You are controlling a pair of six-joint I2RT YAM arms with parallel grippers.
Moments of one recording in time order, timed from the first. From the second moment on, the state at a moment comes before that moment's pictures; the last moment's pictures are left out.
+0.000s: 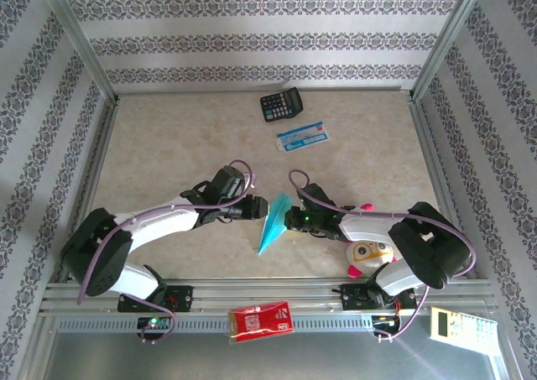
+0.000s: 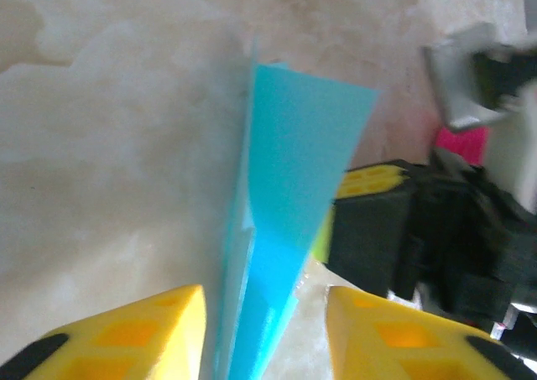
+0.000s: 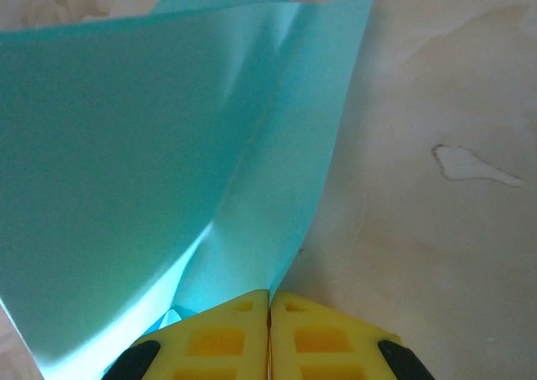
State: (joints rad) left arm -0.71 1.41 0.76 -0.15 0.30 -0.68; right arm 0.70 1.48 0.49 0.09 -0.20 0.84
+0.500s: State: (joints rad) left arm -0.80 1.56 0.86 -0.18 0.26 -0.65; right arm 0.70 1.49 0.47 0.14 -0.23 0.84
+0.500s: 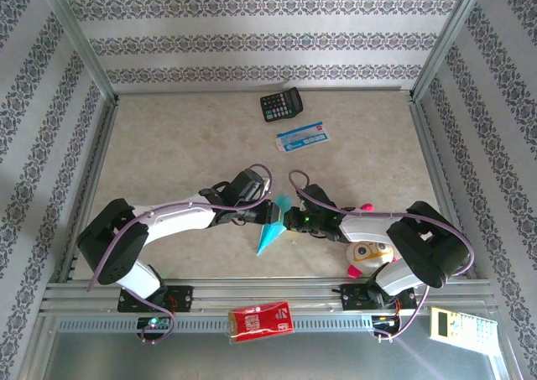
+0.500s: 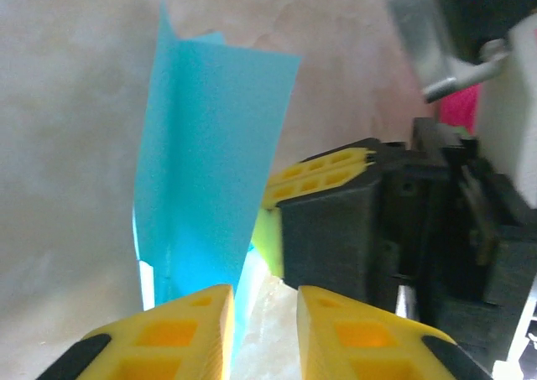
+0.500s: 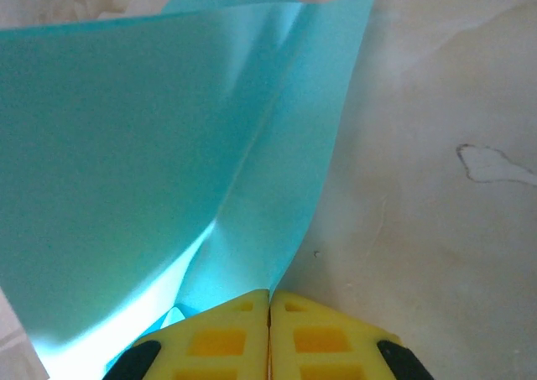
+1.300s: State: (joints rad) left arm -0.80 1.76 1.01 -0.21 0.22 -0.62; right arm 0.67 1.48 0.44 0.21 -0.25 0.87
